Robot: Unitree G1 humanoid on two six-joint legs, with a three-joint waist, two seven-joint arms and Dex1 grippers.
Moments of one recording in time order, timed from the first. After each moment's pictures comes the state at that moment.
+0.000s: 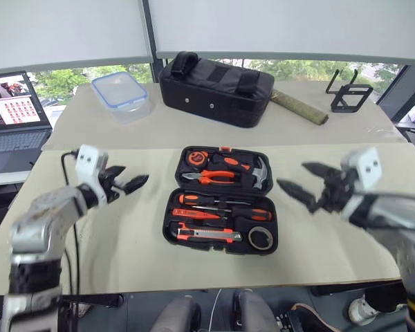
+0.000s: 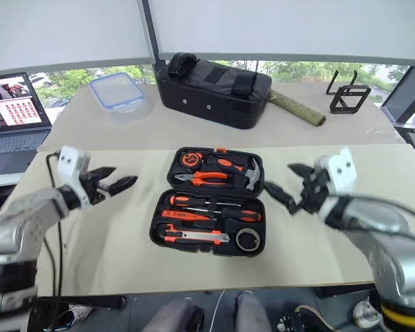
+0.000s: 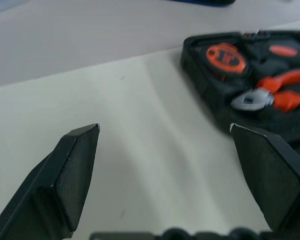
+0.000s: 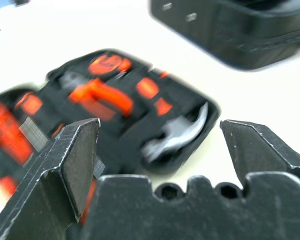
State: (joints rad) left arm -0.50 0.62 0.20 0.00 -0.48 0.88 -0.64; right arm -0.32 -0.70 -0.23 -0.42 0.69 0.91 0.44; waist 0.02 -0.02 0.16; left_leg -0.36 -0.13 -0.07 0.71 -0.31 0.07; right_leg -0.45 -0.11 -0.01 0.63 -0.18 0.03
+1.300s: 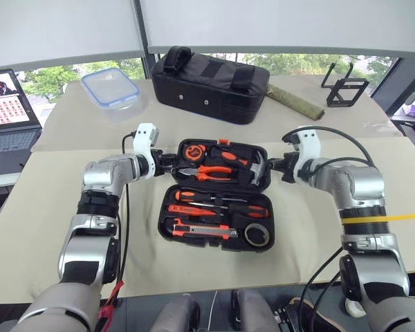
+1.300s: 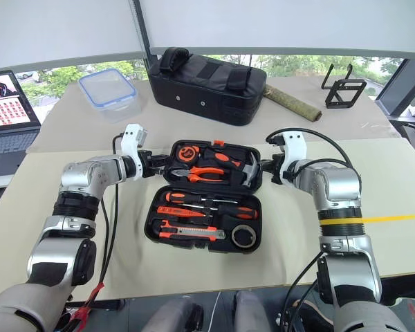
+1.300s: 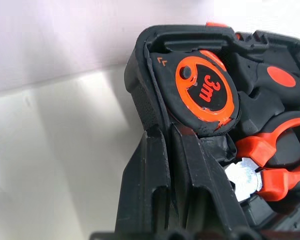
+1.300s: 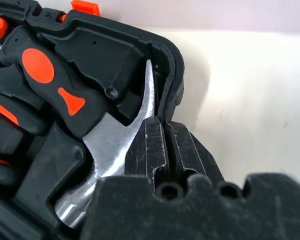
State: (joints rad) left arm -0.89 0.37 0.07 0.58 -0.31 0.68 -0.66; right arm -0.81 -0.49 -0.05 0.29 0.36 0.91 0.43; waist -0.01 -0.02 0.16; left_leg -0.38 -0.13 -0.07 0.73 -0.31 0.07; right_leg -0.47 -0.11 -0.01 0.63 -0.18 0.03
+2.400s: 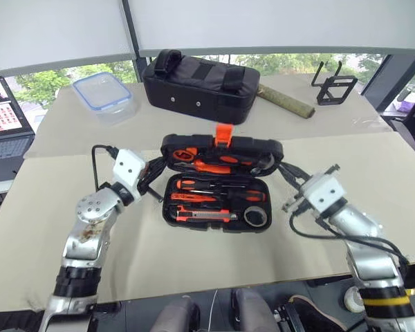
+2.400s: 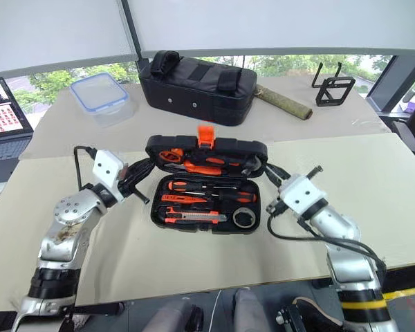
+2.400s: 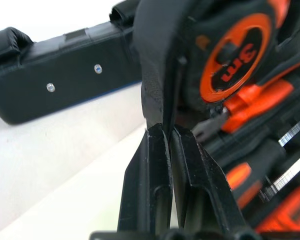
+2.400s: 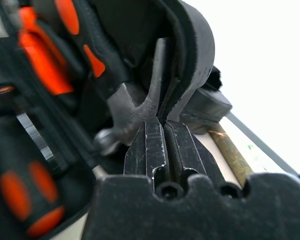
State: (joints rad) left arm -0.22 0.46 0.09 -0.19 -0.20 0.20 -0.61; right arm -0.07 -0.59 -0.05 -0.23 0.01 -0.24 0.53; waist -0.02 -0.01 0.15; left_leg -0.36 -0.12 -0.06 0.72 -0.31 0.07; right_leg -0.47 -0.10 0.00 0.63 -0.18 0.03
